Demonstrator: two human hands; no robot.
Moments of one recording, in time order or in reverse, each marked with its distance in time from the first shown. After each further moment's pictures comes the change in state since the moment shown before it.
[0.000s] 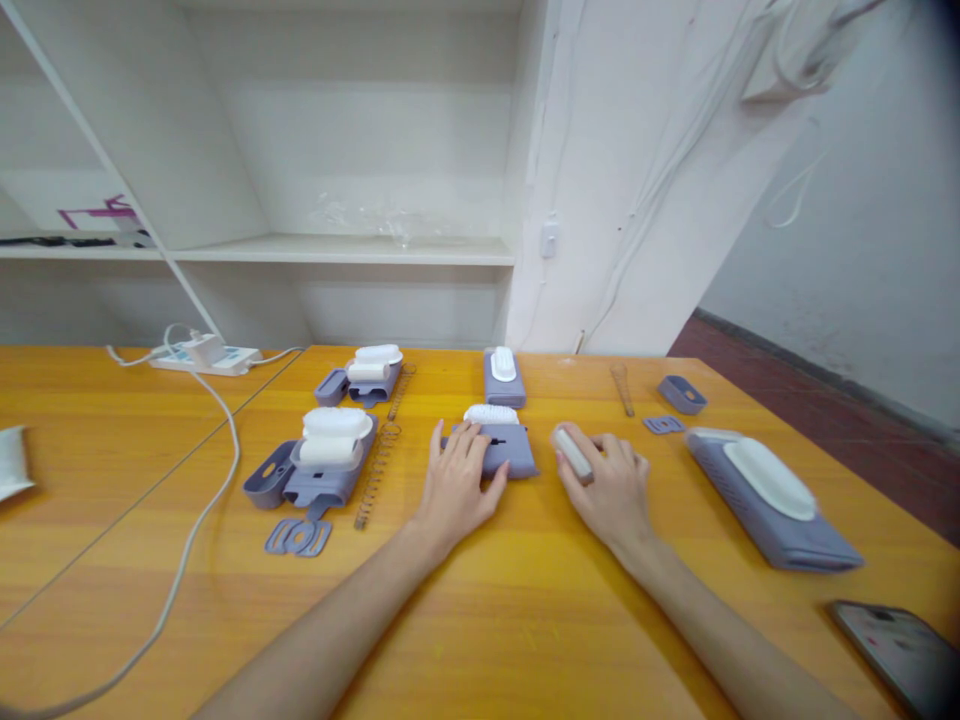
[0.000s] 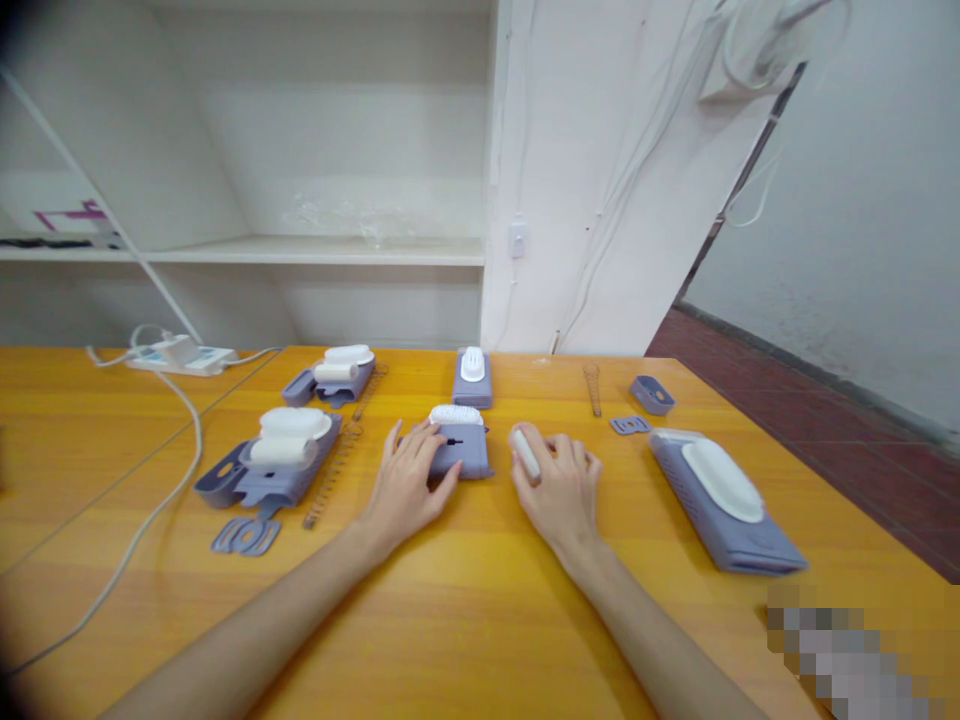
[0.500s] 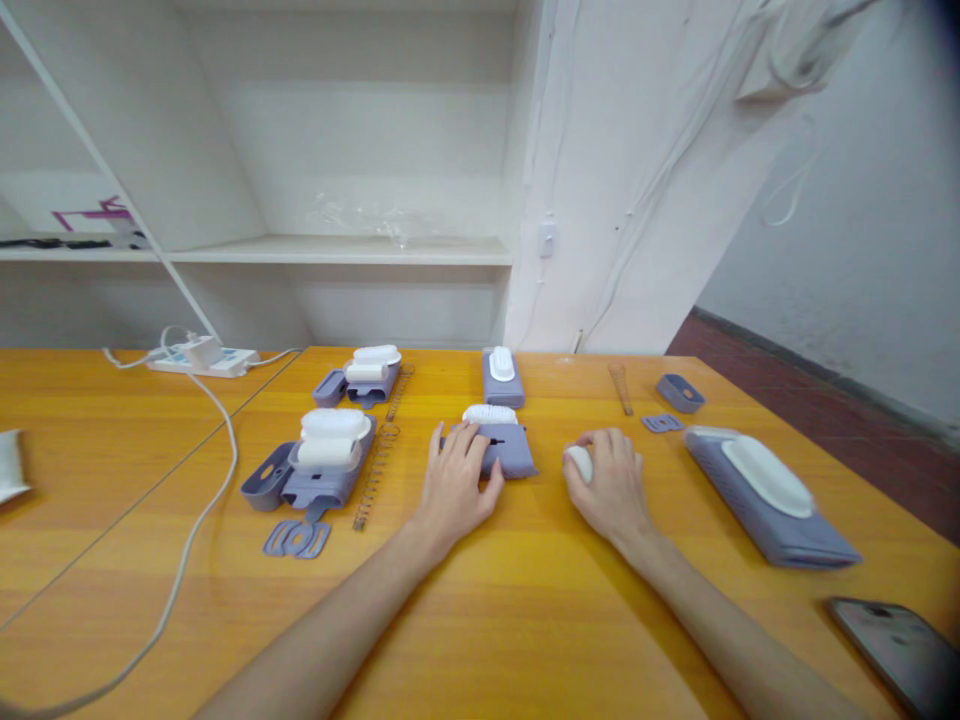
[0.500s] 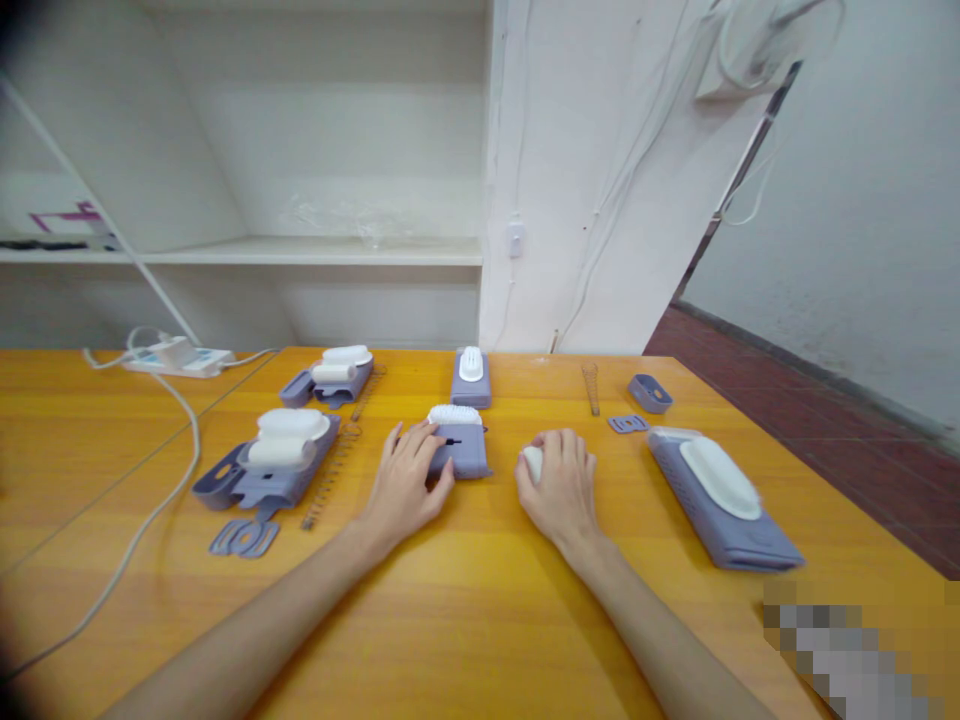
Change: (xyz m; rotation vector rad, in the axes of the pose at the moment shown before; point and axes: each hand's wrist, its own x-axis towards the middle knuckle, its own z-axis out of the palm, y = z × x) left_hand 0.001 -0.001 0.000 0.001 -0.038 -0.020; right_hand 0.003 0.007 0.001 0.063 -0.070 0.084
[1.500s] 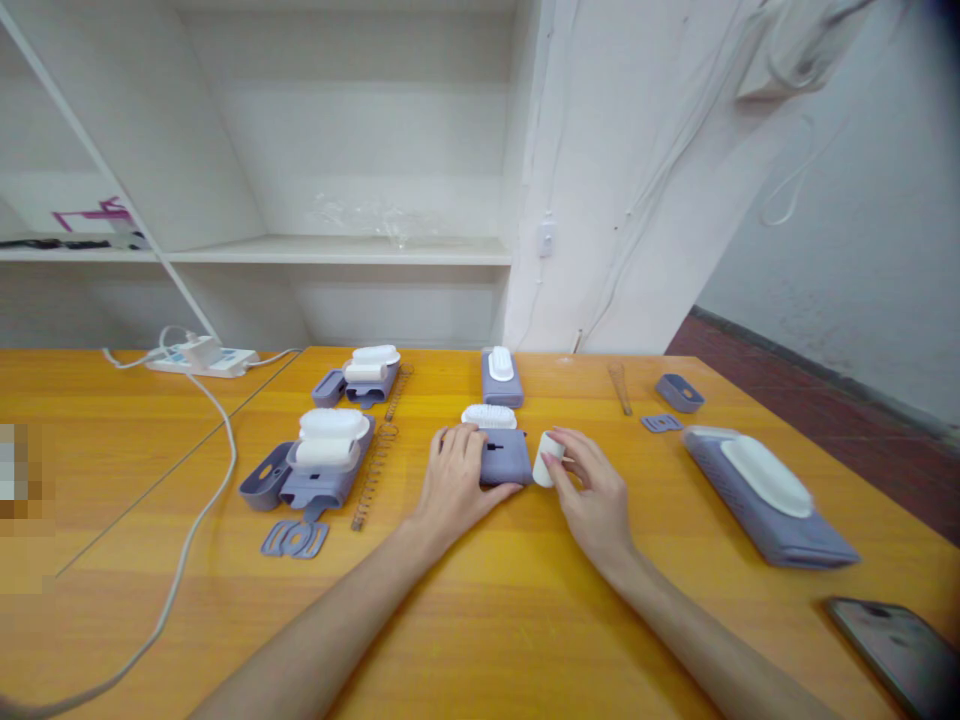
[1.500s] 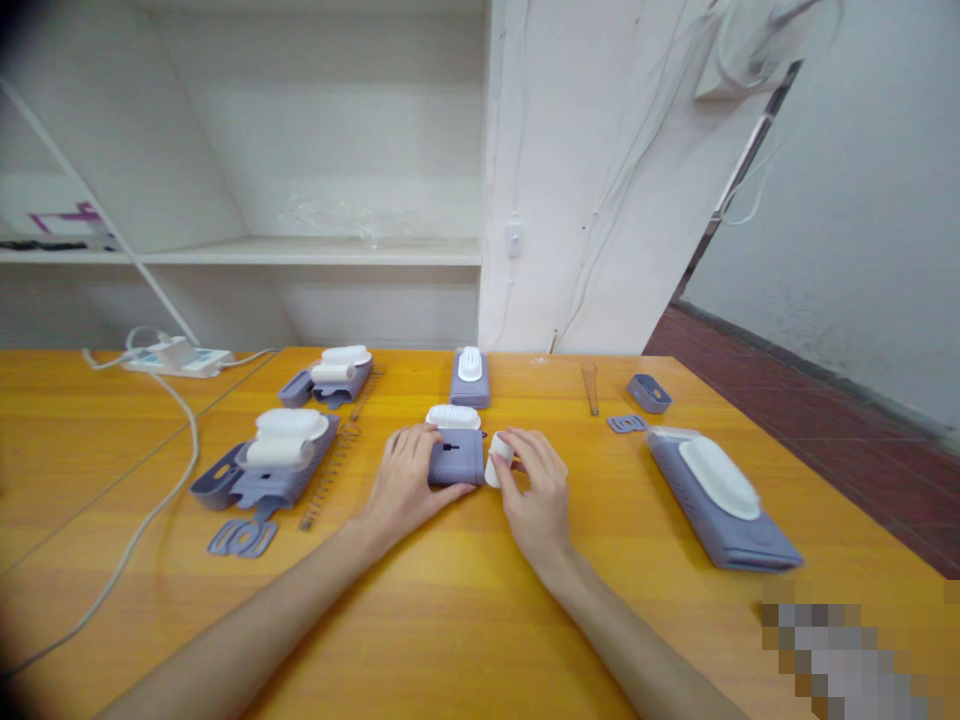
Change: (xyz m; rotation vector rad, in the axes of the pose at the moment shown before) left_hand 0.003 -0.003 0.004 -0.036 -0.009 0.025; right_hand -0.010 -0.036 -0.002 0.790 0.108 0.029
